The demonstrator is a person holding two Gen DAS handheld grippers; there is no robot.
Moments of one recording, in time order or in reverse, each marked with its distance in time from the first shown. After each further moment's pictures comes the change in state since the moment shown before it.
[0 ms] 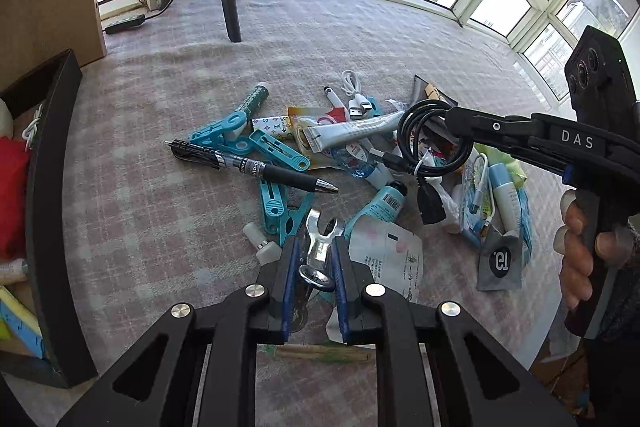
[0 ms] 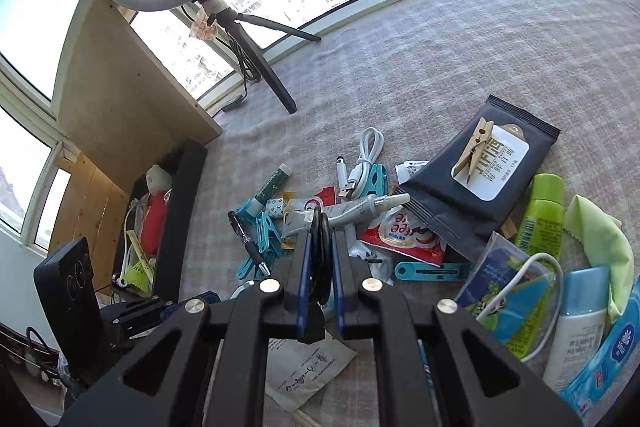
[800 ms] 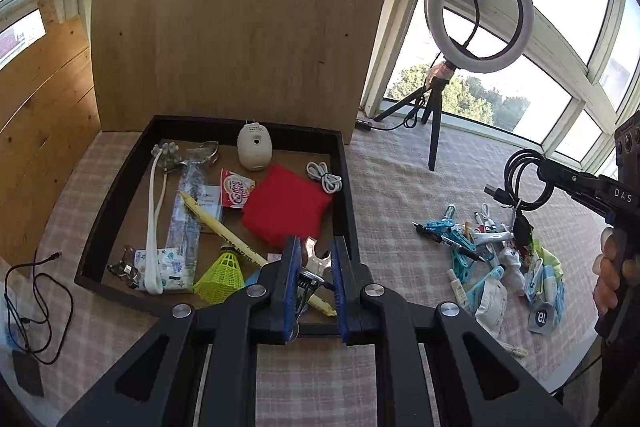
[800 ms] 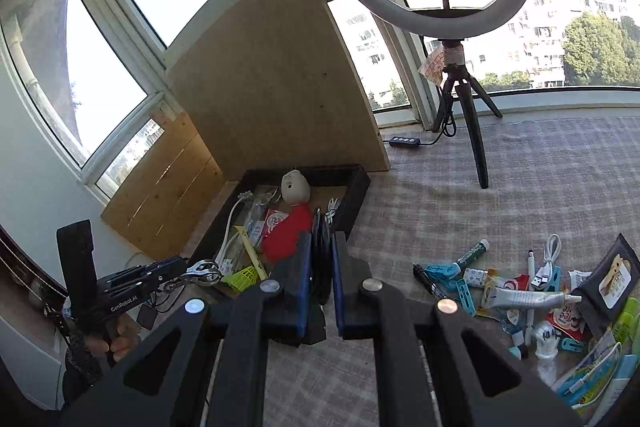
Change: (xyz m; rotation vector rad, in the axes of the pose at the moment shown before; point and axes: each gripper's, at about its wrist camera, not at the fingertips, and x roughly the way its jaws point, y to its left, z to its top) left arm -0.215 0.188 -0.050 -0.294 -0.340 0.324; right arm -0.004 0.223 0.016 -0.348 -0.041 0.243
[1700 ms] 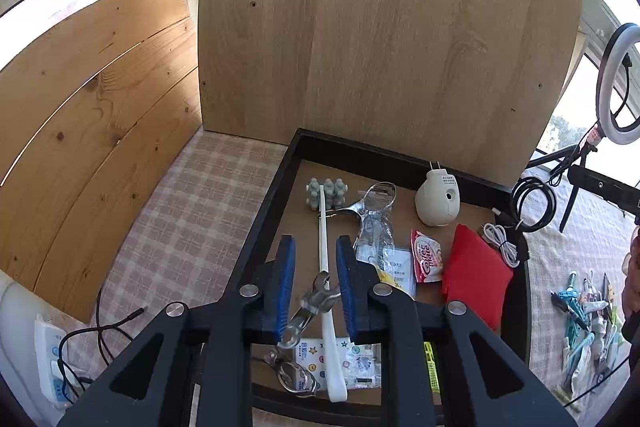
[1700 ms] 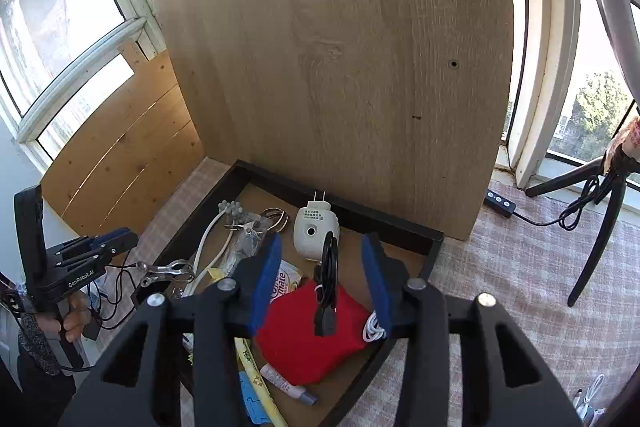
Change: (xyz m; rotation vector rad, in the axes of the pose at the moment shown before) left arm 0.072 0.157 0.058 -0.134 0.007 0.201; right arm 0.203 0.077 0.075 -0.193 0.131 -0.088
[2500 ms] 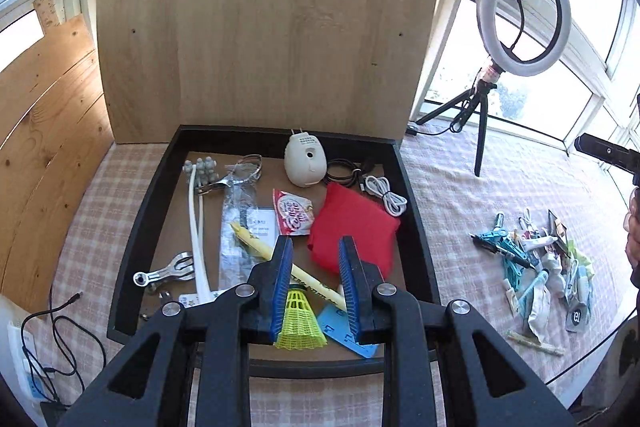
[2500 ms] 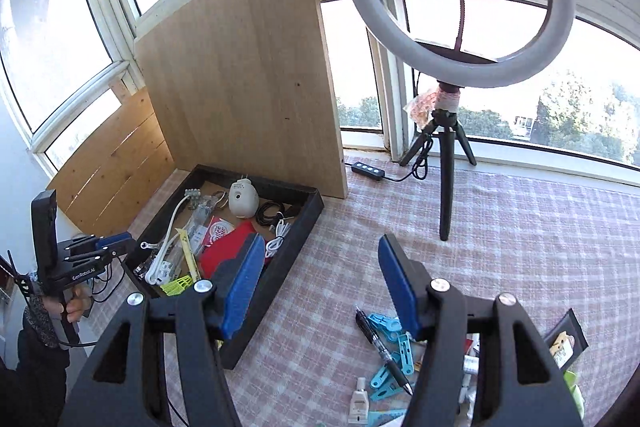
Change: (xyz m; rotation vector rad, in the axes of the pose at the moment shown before) left arm -0.046 -0.125 -0.056 0.254 0.047 -0.247; right arm -0.191 -0.108 -0.092 0.099 -0.091 -0.157
